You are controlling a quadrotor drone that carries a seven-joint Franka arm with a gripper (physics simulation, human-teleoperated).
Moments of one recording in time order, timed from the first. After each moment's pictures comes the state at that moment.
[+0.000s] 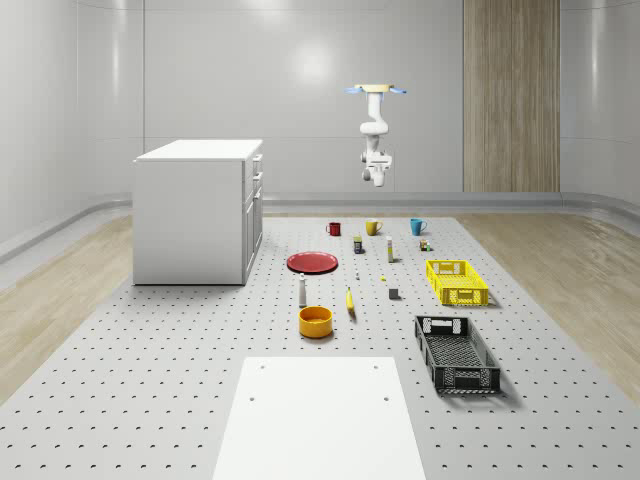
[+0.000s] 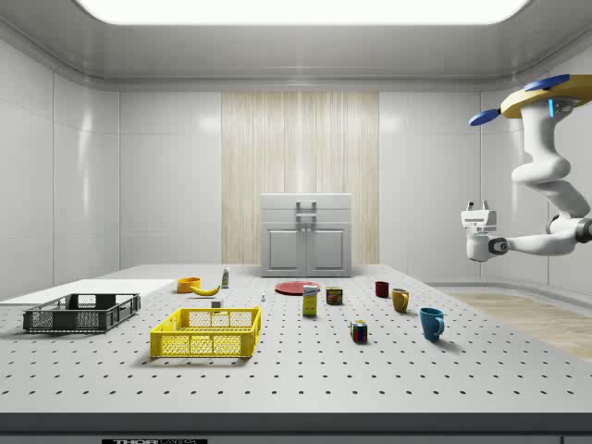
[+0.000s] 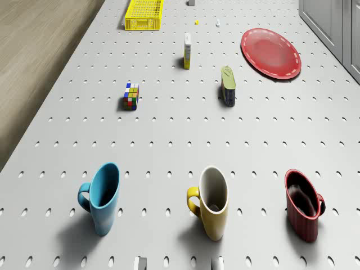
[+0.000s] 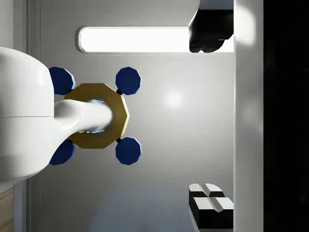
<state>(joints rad) 0.00 -0.79 0.00 -2.34 0.00 1.55 0.79</state>
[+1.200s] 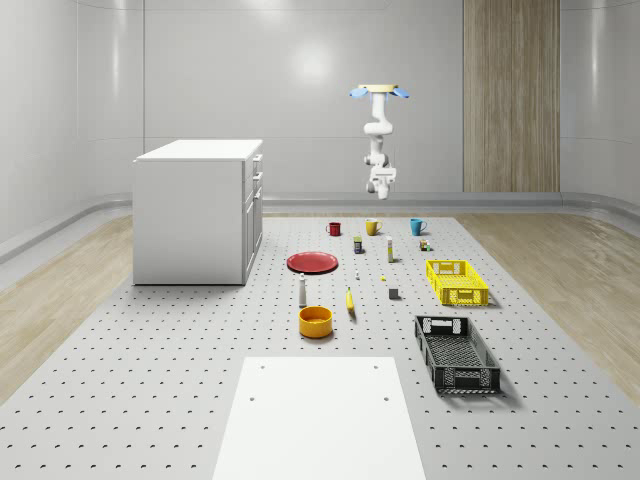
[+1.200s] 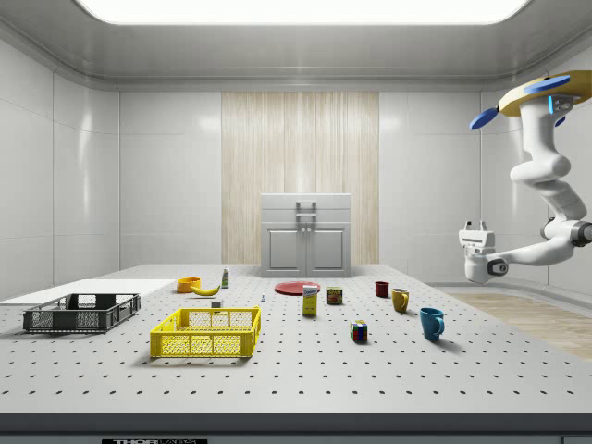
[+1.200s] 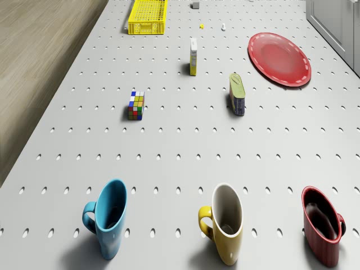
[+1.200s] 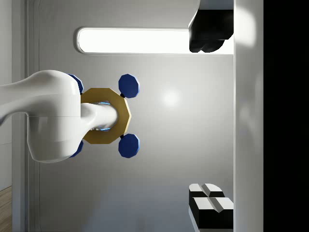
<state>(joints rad) -0.01 -0.70 0.00 -2.04 0.00 1.36 0.78</state>
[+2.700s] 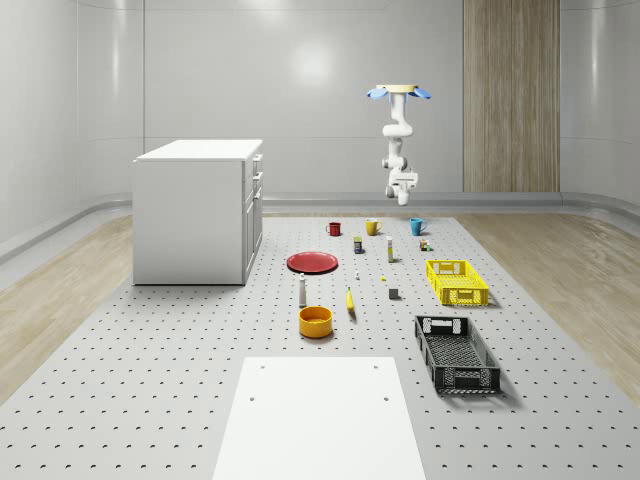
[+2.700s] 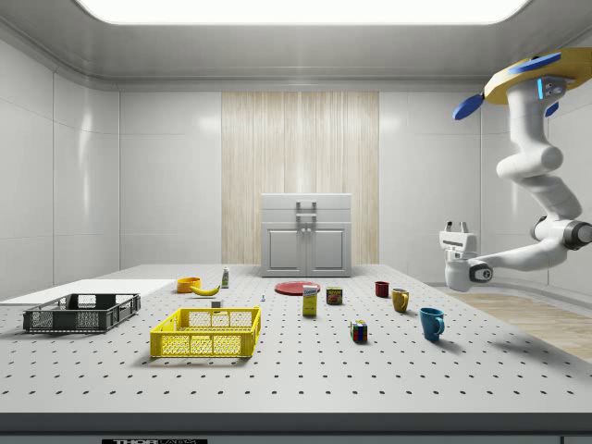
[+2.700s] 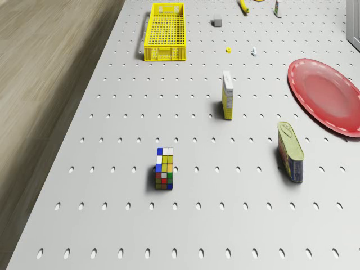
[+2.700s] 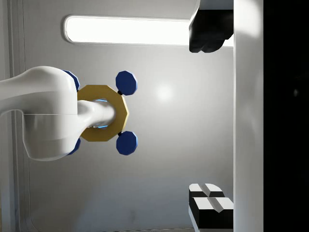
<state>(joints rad) -0.01 -0.72 0.02 -2.05 -0.02 1.38 0.78</state>
